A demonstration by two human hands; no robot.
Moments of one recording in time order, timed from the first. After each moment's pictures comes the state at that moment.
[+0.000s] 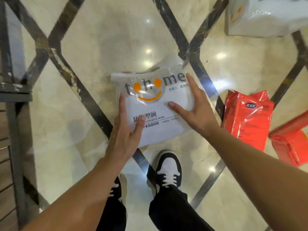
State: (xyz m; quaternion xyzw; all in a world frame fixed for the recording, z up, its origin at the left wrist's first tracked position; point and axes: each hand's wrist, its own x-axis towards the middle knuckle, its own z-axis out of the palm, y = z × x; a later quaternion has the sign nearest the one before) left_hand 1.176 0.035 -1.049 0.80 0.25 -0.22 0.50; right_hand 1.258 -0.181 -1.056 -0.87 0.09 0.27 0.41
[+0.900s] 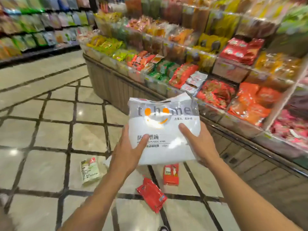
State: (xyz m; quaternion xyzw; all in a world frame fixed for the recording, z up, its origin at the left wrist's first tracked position) left_hand 1.253 -0.169 -0.243 0.80 -0.27 -0.18 0.51; right_hand 1.100 -0.360 -0.225 -0.75 0.40 -0.25 0.47
